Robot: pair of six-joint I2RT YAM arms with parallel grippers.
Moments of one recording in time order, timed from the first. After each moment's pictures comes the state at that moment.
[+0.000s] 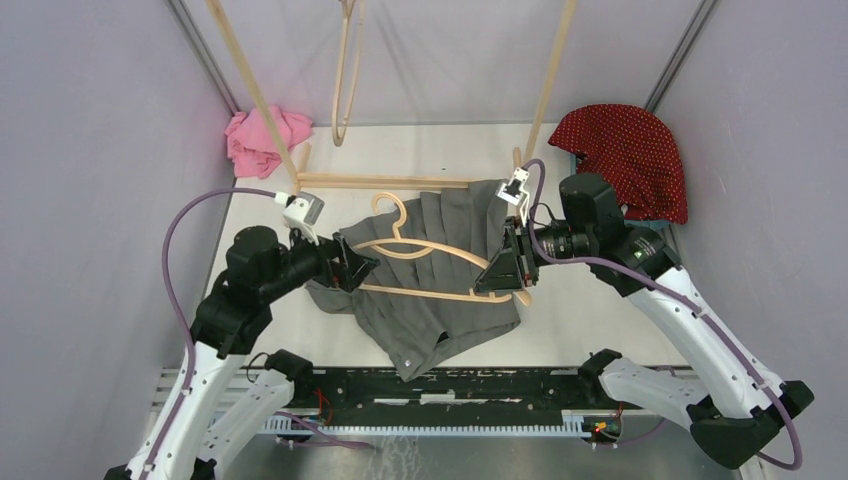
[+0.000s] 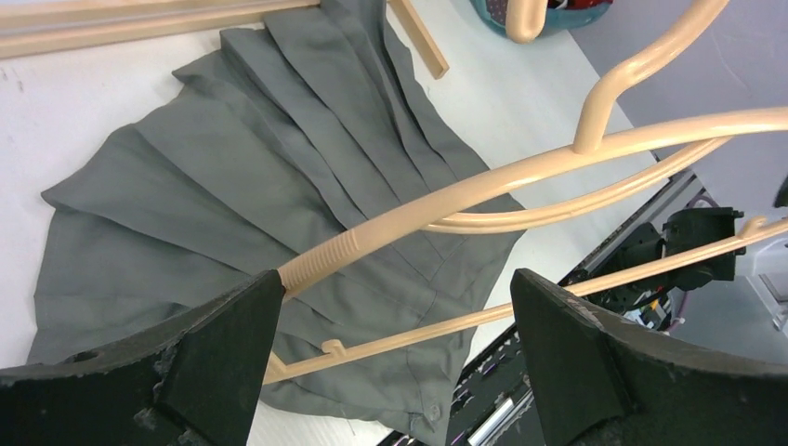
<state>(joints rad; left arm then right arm) -0.39 0.62 0.91 -0.62 0.34 -0.29 0.60 1.01 1.20 -0.74 -0.90 0.35</state>
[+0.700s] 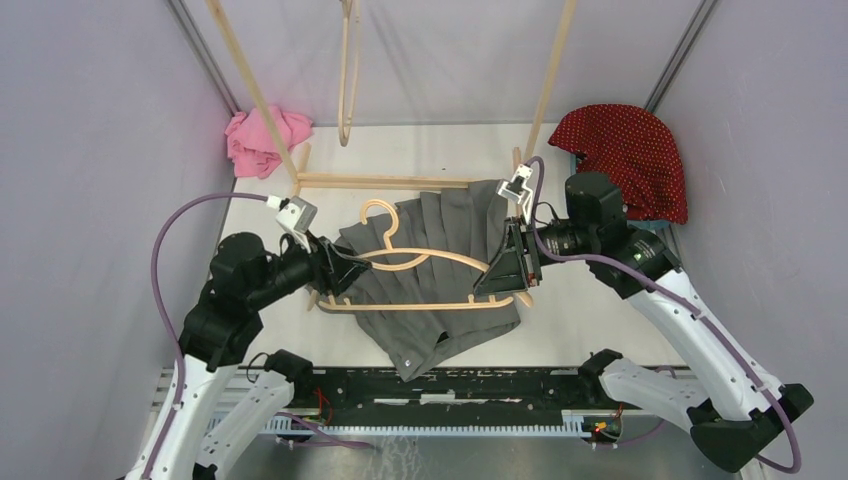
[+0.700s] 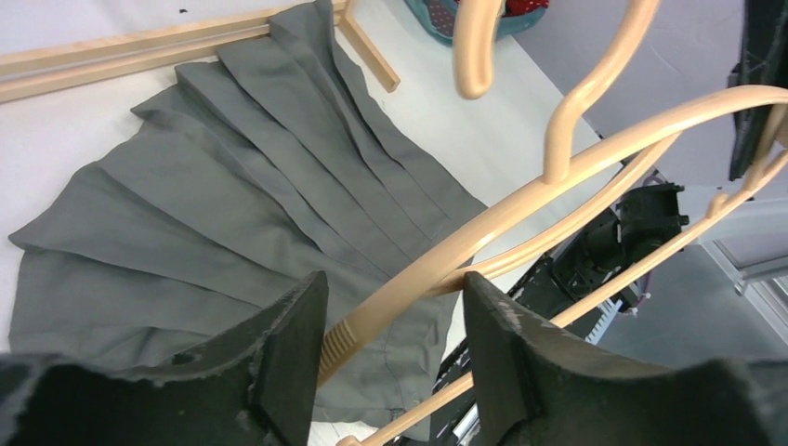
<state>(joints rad) -0.39 0.58 0.93 -0.63 0.44 -0.28 0.58 0.99 1.16 -0.60 -1.06 0.51</state>
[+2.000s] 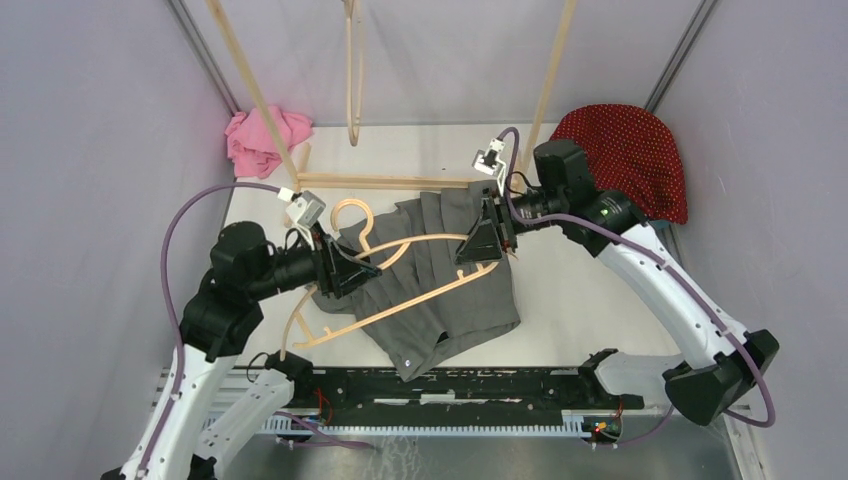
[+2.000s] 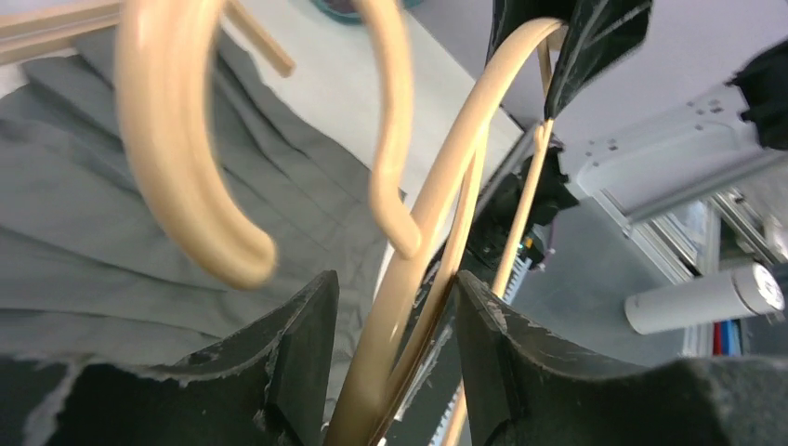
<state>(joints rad) -0.39 0.62 0.98 -0.62 0.68 -0.35 0.56 1.22 1.33 -0.63 -1.08 0.28</state>
